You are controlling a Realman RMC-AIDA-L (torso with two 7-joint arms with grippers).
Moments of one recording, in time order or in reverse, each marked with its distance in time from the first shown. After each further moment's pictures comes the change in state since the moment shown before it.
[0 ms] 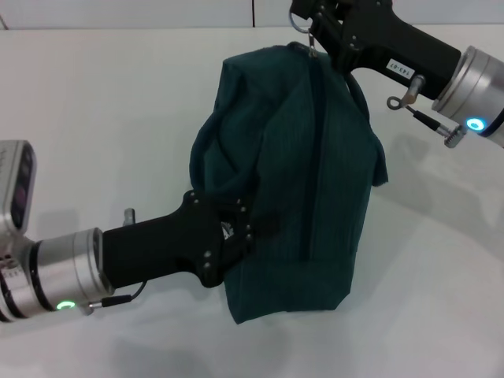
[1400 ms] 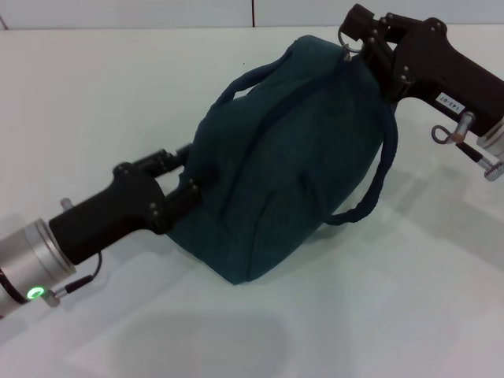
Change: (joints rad) left arm 0.128 -0.007 -0.013 0.046 -0.229 -0.150 -0.004; right arm -0.192 -0.002 0.015 -0.124 -0.007 -0.059 -0.089
